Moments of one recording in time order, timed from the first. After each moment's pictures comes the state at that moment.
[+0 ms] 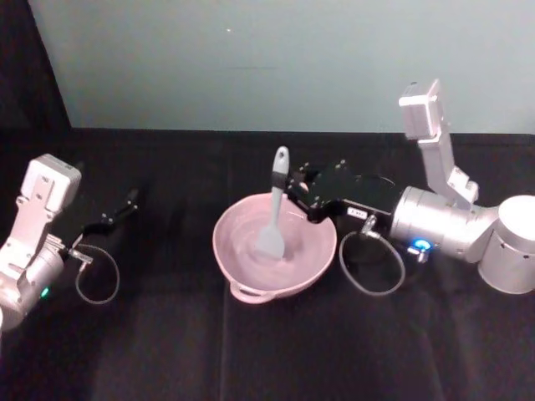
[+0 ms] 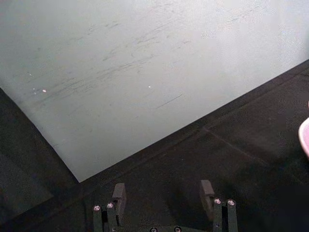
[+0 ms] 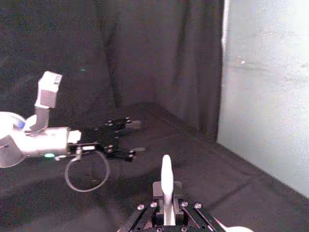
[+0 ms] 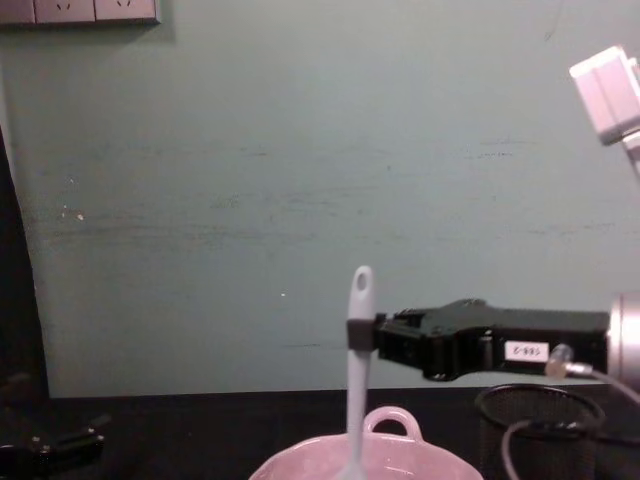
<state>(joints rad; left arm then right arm) -0.20 0.60 0.45 -1.41 -0.25 -0.12 0.03 0.52 0.52 -0.66 -1.40 0.63 0.03 0.61</state>
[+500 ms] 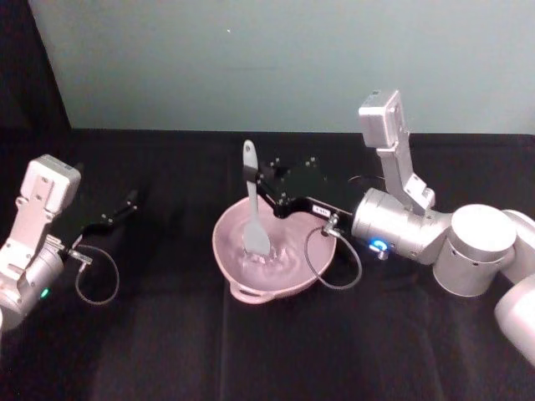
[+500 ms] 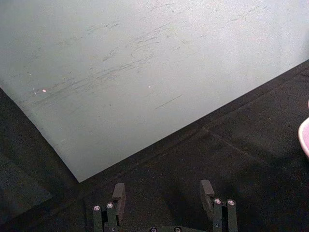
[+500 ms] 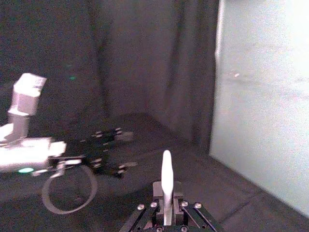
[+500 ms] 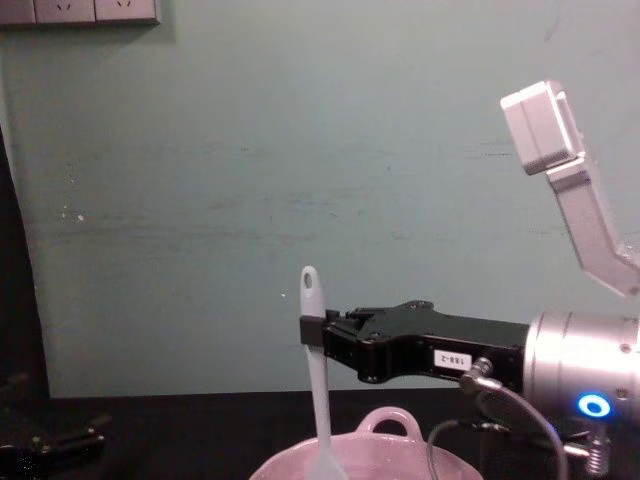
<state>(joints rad) -0.20 0.60 0.45 -1.41 -0.25 -0.12 0.03 0.53 0.39 -0.67 -1.29 0.54 -0.06 0.57</state>
